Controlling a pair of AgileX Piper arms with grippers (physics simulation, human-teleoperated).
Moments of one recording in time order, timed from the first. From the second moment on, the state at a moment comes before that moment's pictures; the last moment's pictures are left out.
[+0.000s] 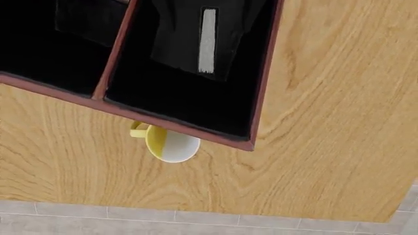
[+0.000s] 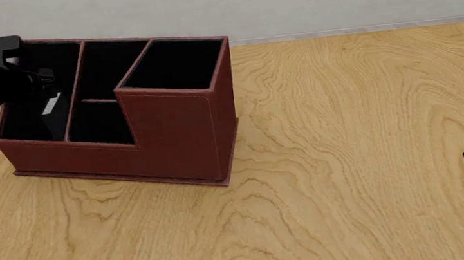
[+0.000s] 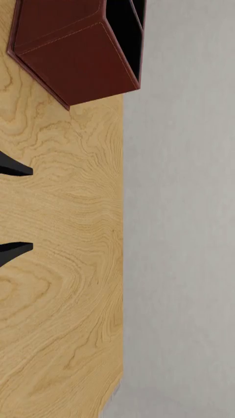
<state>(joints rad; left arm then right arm) 0.17 1.79 -1.27 0.20 0.06 0.00 0.01 -0.01 0.00 0.00</state>
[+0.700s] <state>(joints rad) 0.15 1.57 -1.17 0.27 0.03 0.00 0.01 -0.01 0.00 0.00</state>
